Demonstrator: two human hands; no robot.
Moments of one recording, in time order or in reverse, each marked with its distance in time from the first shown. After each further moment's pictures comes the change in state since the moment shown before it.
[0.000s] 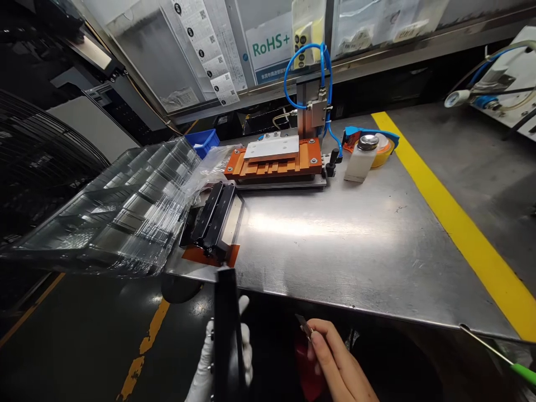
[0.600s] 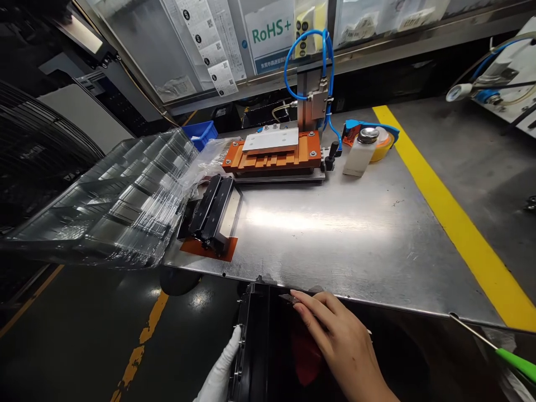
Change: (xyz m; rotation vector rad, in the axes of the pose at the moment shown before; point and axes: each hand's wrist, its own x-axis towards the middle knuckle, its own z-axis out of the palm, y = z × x) left_hand -0.015 -0.014 0.016 -0.015 -0.011 -0.266; right_hand 0.027 -0.016 -0.013 -0.533 0.229 -0.505
